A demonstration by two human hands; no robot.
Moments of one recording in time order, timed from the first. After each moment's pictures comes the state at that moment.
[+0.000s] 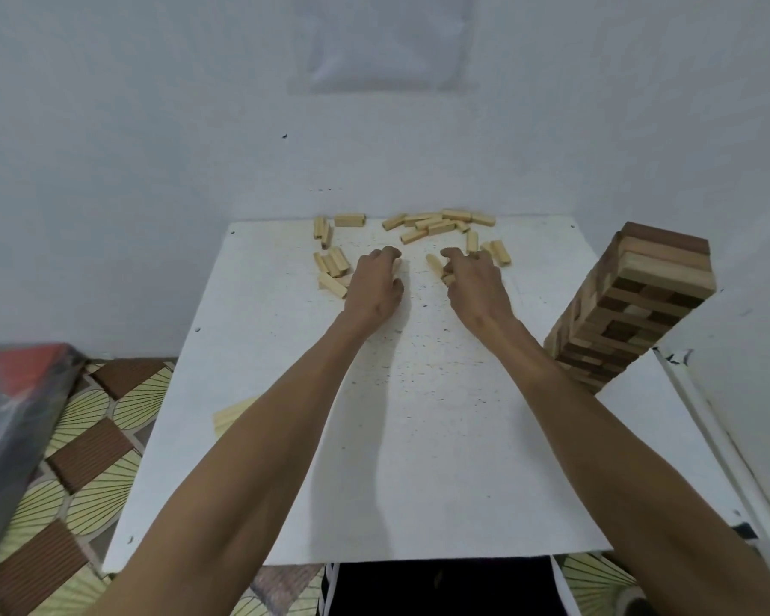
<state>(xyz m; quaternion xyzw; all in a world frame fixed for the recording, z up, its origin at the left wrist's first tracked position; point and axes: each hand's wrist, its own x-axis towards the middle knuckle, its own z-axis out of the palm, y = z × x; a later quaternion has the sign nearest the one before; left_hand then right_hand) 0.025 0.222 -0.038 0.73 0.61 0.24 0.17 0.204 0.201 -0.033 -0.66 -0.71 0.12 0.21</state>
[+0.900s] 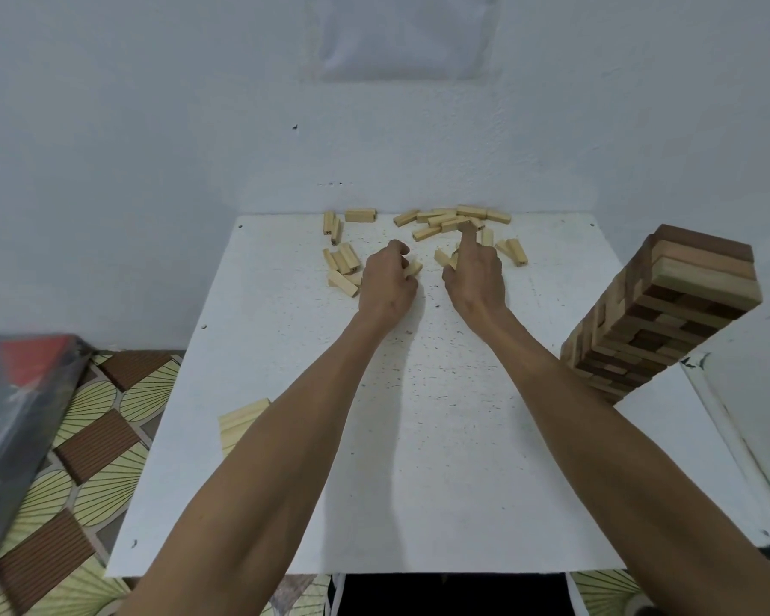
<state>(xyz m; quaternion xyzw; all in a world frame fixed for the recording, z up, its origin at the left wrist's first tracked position) 0.031 0.222 -0.038 0.66 0.64 0.33 0.23 0.174 0.223 -0.029 -0.70 -0.66 0.09 0.26</state>
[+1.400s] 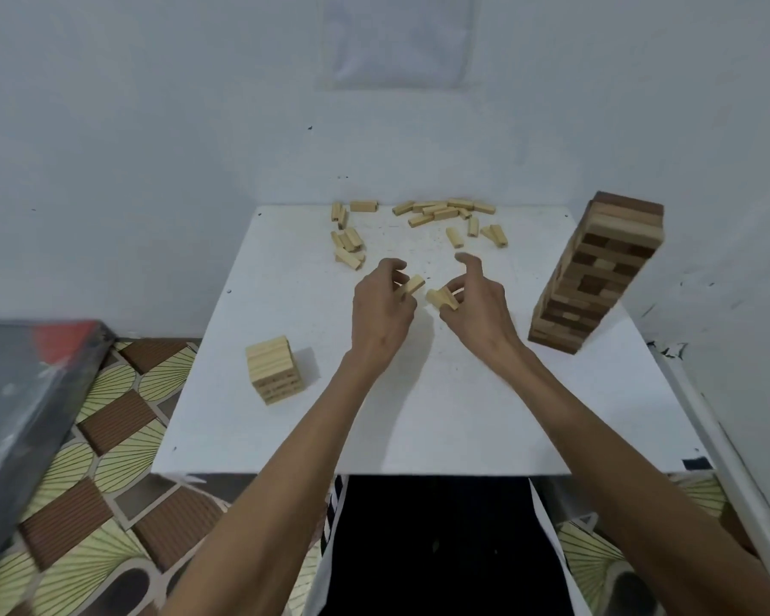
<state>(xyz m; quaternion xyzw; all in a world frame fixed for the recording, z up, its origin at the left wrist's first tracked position) 0.032 0.077 -0.013 0.63 0.59 0.45 0.23 0.192 0.075 -0.002 -0.61 -0.67 0.25 0.34</state>
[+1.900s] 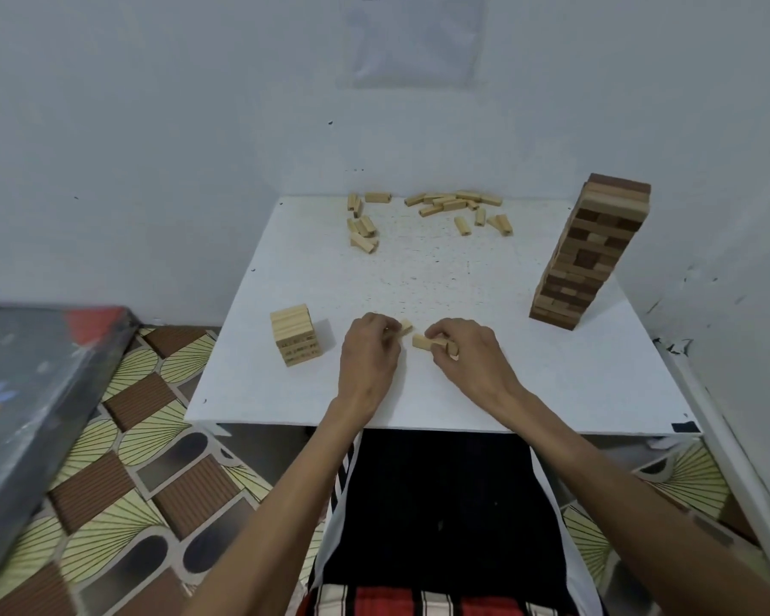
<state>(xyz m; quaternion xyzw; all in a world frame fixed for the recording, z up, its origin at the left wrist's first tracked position) 0.003 -0.016 -0.057 0.66 0.63 0.37 0.17 0.186 -0.018 -0.037 -0.56 -0.75 0.21 0.27</state>
